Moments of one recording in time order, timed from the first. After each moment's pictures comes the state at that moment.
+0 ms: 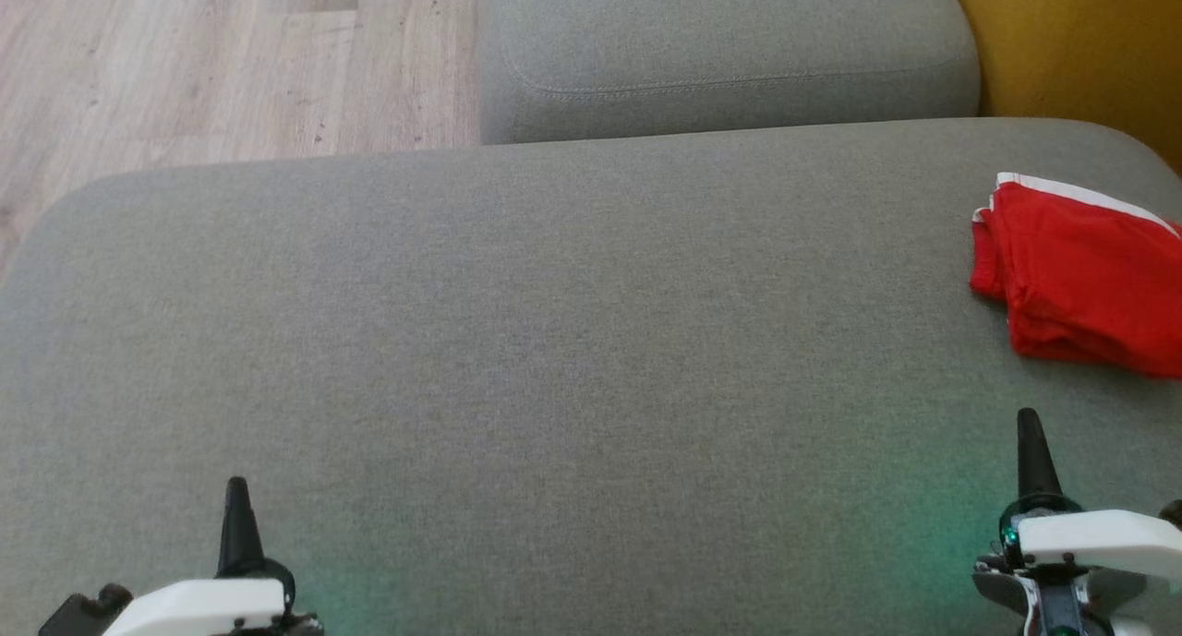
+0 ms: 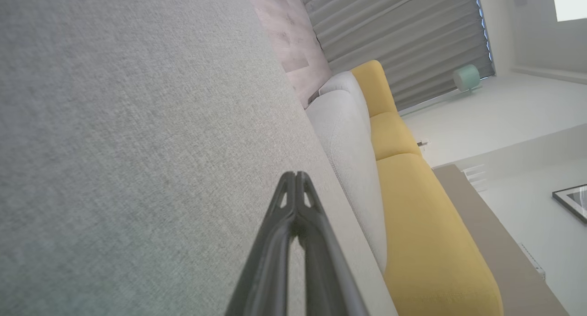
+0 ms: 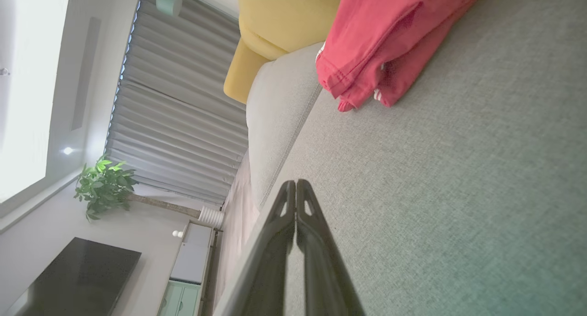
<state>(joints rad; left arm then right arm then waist) 0.05 0.05 0.03 0.27 -1.18 -0.11 0.00 0.02 -0.04 -0.10 0.29 1.12 0.12 0.00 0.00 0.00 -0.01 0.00</state>
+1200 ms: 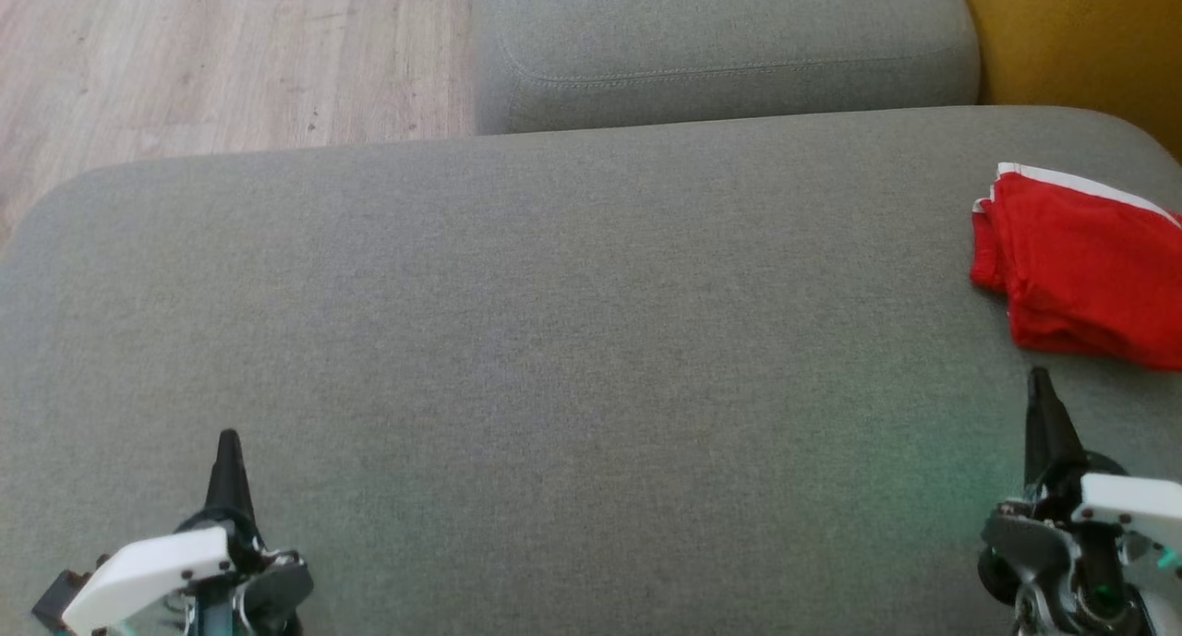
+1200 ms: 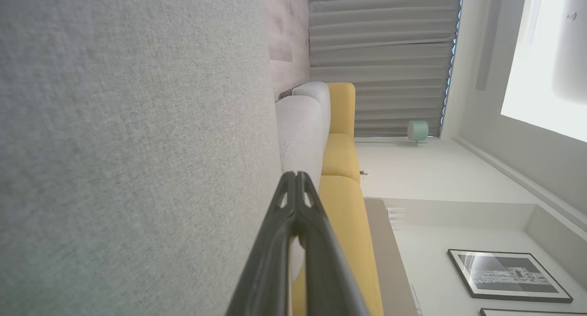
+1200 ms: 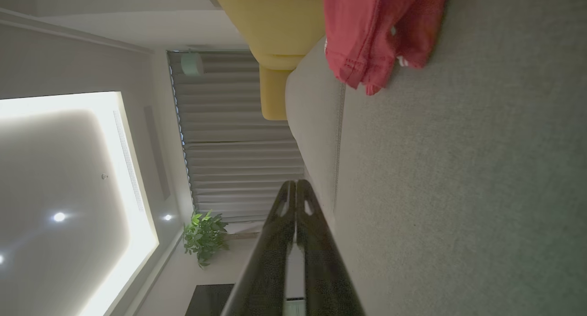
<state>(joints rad) -0.04 0.05 0.07 0.27 -1.59 -0.12 0.11 -0.05 -0.04 -0.13 0.28 1.58 0.12 0.10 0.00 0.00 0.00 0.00</state>
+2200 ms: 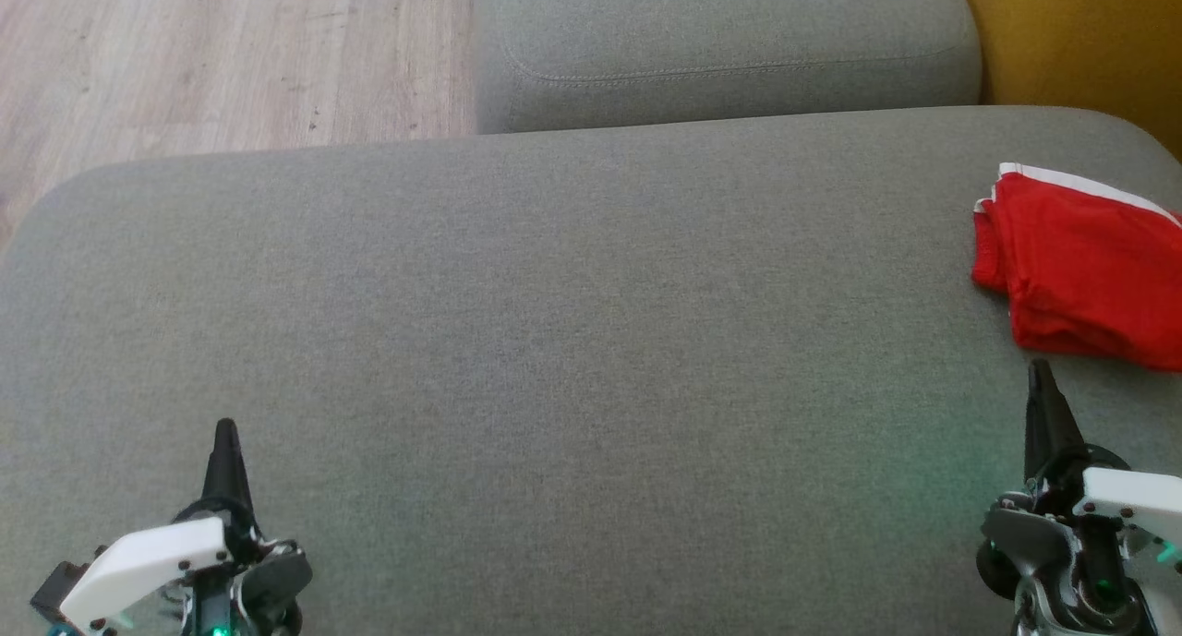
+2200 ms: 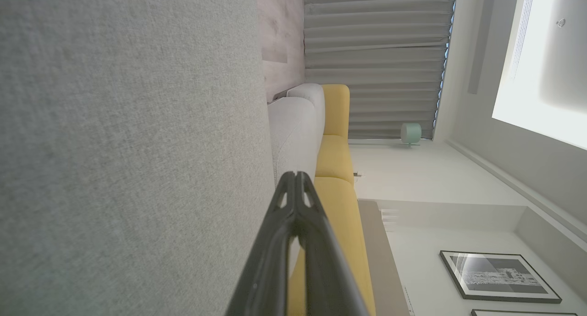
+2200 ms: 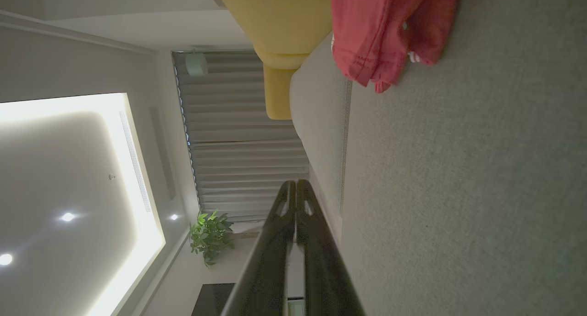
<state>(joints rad) -0.06 0.04 0.08 0.27 -1.60 -0.12 0.11 -0.06 -0.04 -0.13 0.28 1.60 0.12 0.11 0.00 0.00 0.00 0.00</state>
